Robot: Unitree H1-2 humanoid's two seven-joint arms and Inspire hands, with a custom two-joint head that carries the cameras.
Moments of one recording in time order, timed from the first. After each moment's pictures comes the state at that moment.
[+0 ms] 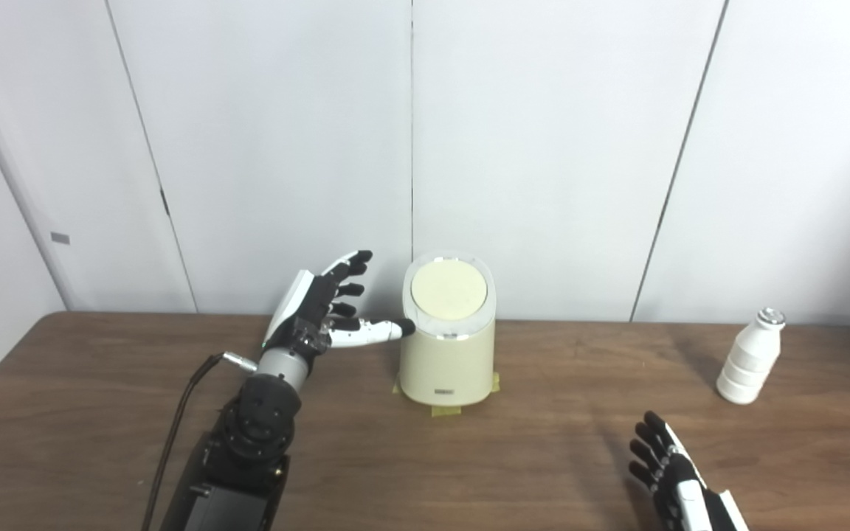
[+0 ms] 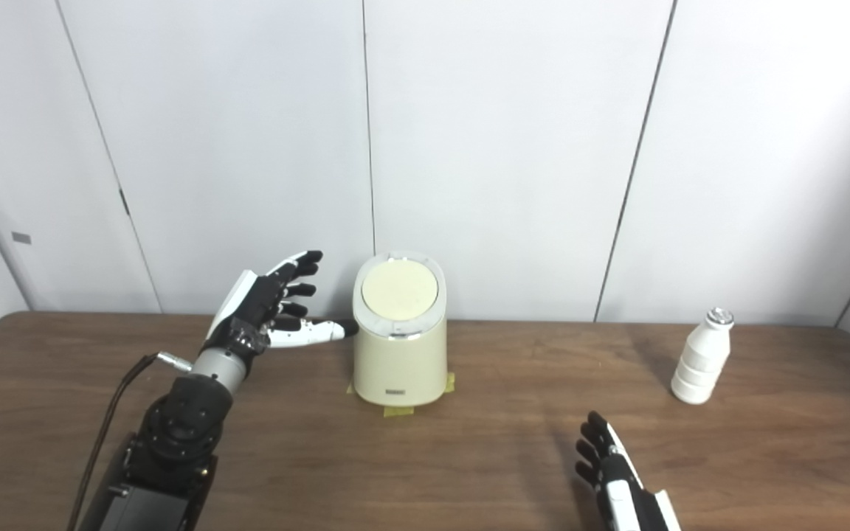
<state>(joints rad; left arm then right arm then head) -0.57 0.14 -0.13 0.00 0.35 0.44 -0.12 0.16 -0.07 -0.06 -0.19 0.04 -0.03 0.05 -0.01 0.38</state>
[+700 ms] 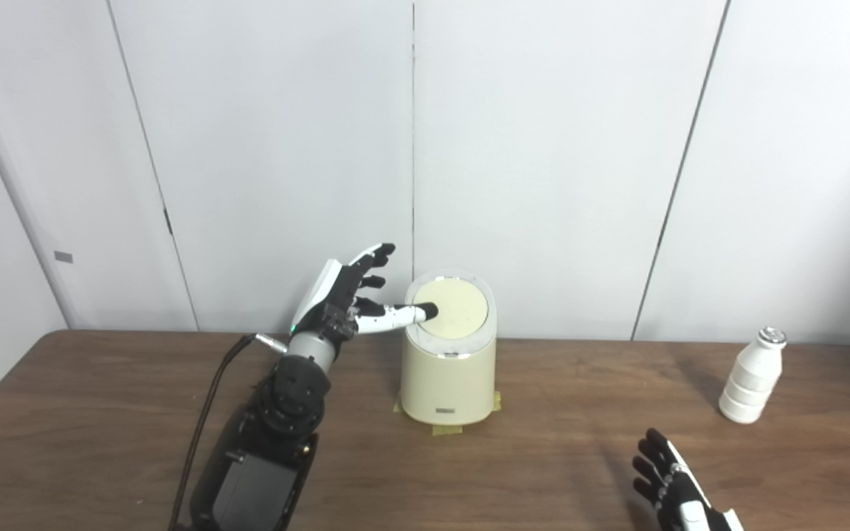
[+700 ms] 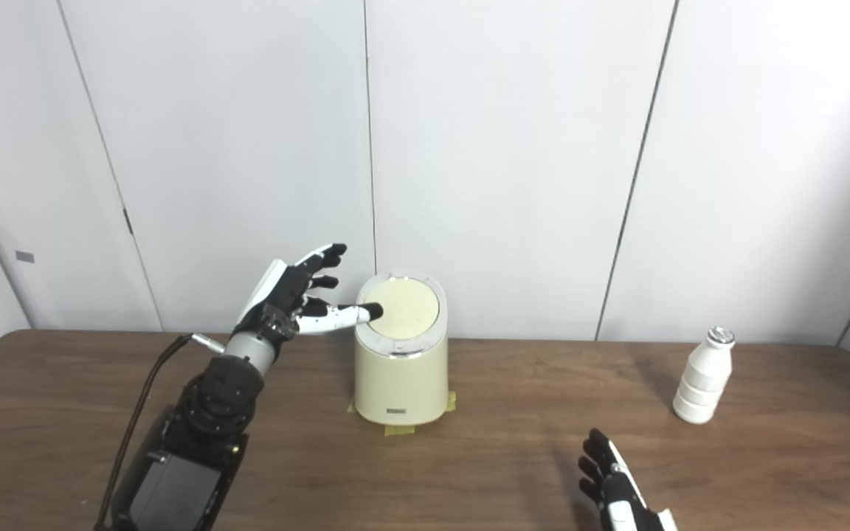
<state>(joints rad) -0.69 0.12 -0.14 0.18 0.34 0.41 -0.08 0.16 -0.07 -0.06 -0.19 0.02 -0.05 0.05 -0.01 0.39</state>
